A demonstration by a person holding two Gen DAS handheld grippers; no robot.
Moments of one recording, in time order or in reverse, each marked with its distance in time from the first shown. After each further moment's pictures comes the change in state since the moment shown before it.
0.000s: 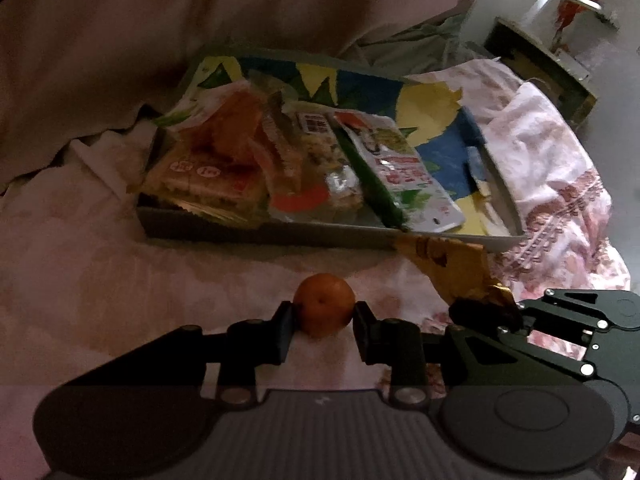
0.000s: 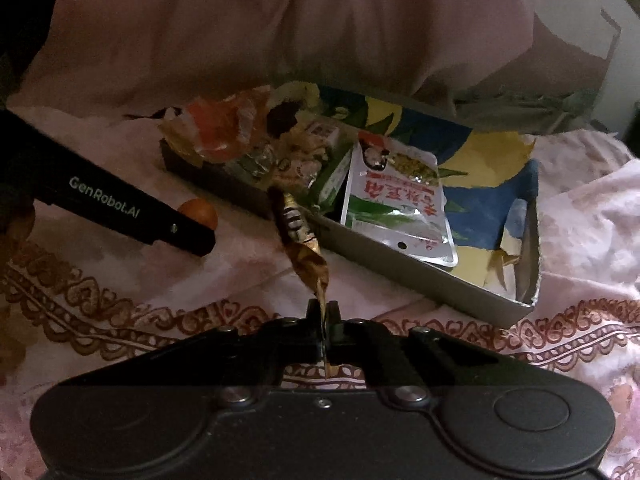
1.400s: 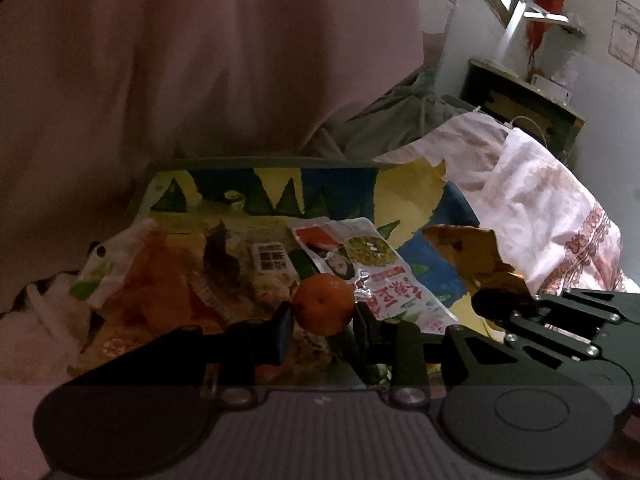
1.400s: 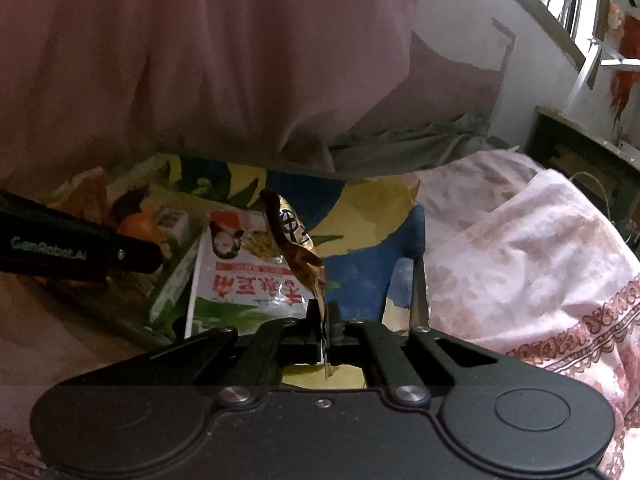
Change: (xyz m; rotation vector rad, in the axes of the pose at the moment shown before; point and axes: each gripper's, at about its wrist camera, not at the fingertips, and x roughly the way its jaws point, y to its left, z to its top) left arm 0.035 -0.040 0.054 0.141 -0.234 0.049; right arm 0.027 -0.065 0.033 0.166 -0.146 -0.277
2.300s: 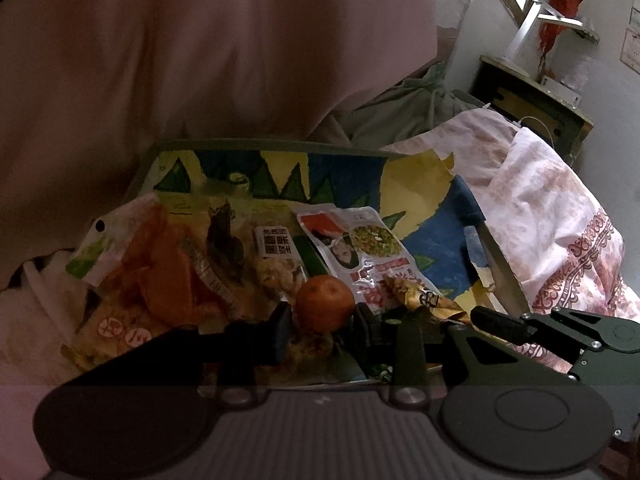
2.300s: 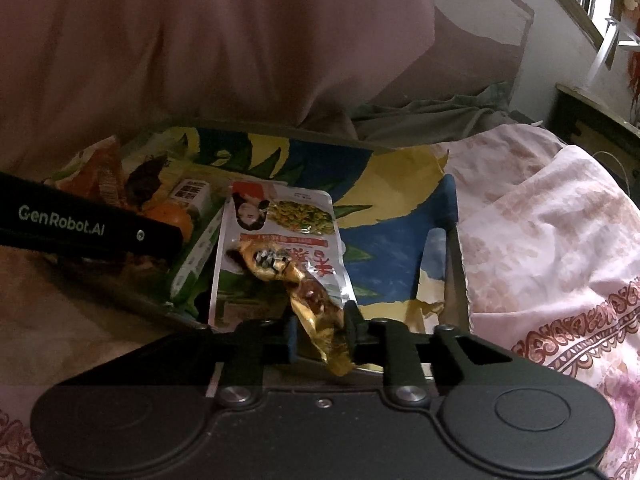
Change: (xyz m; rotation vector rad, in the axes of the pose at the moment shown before) left arm 0.004 0.006 -0.001 -0.062 0.041 -0.007; right arm 0.009 0.013 -0.007 0.003 0.067 0.047
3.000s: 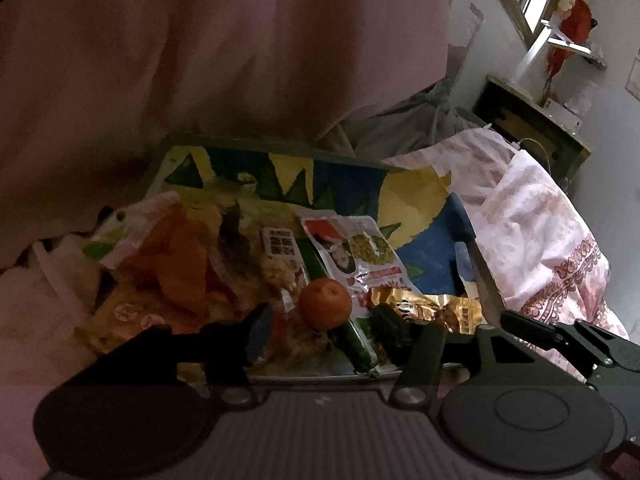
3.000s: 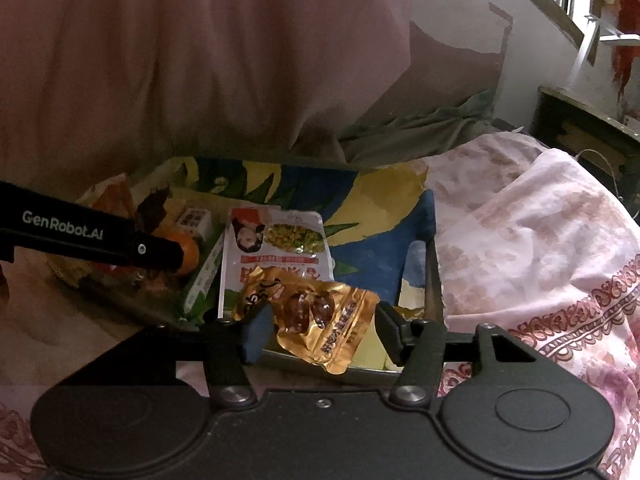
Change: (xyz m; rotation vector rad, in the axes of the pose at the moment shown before) left arm -0.020 0.009 0.003 -0.079 -0.012 -0.027; right arm -0.033 -0.008 0.004 0.060 -0.047 -0.001
